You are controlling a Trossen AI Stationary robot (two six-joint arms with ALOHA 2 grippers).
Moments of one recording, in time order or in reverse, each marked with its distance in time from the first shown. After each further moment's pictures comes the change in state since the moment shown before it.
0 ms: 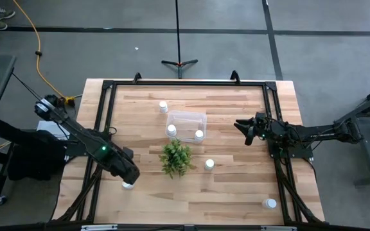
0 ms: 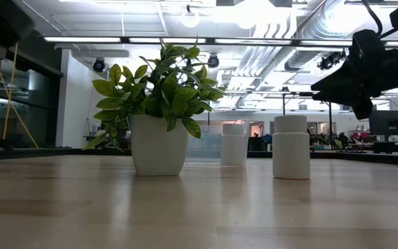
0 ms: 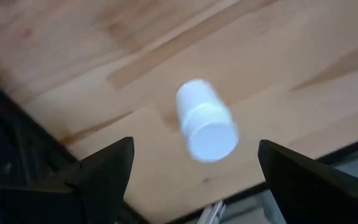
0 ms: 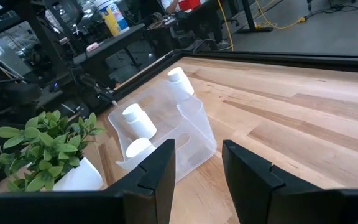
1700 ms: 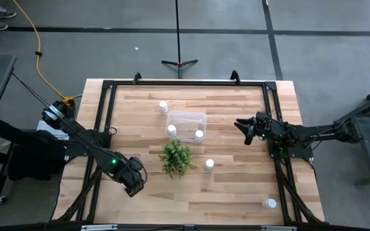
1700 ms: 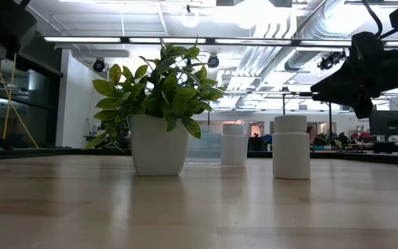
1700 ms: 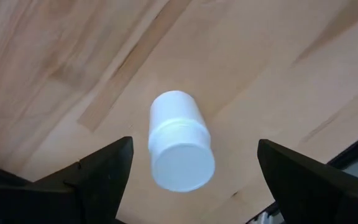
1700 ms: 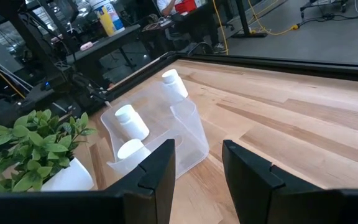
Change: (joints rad) left arm -0.048 0.192 0.052 0.075 -0.033 0.333; right arm 0.000 0.000 0.000 -0.014 0.027 -0.034
